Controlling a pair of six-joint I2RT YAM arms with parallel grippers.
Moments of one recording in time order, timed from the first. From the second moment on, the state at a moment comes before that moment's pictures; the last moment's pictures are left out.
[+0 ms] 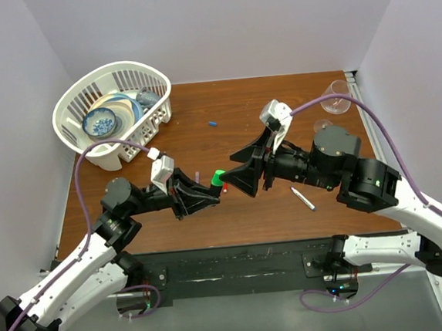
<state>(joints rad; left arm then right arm) -0.68 0.72 0.57 0.35 0.78 -0.47 1.10 1.00 1.39 -0.45 -0.03 0.29</state>
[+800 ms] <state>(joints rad) -0.68 0.77 0.56 0.36 0.94 -0.47 1.10 1.07 1.42 -0.63 -0.20 0.20</state>
